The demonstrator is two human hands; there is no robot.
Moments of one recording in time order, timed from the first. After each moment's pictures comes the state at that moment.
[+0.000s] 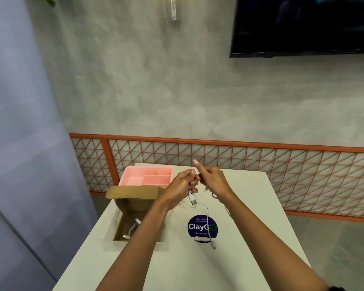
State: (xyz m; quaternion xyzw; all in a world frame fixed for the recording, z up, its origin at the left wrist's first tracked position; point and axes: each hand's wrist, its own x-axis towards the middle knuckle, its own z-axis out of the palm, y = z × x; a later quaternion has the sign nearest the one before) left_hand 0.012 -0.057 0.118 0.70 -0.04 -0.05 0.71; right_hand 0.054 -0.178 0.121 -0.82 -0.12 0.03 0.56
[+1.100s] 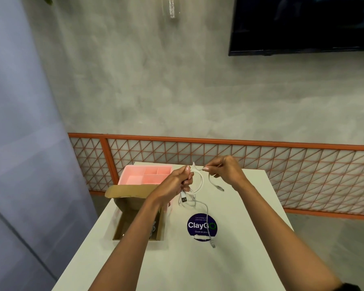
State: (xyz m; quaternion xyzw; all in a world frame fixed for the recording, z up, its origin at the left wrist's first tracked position) left_hand 0.012 -0.040 0.119 0.70 -0.09 -0.08 0.71; right_hand 0.080 -0.215 0.135 -0.85 -0.16 0.00 0.50
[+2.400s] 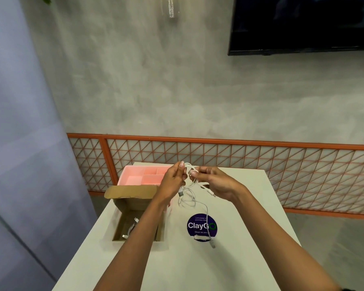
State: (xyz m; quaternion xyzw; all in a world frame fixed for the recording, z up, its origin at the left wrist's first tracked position) left_hand 0.032 -0.037 0.097 0.76 -0.05 0.11 0.64; right_hand 0.055 -0.196 0.131 -0.72 -0.19 0.25 0.62
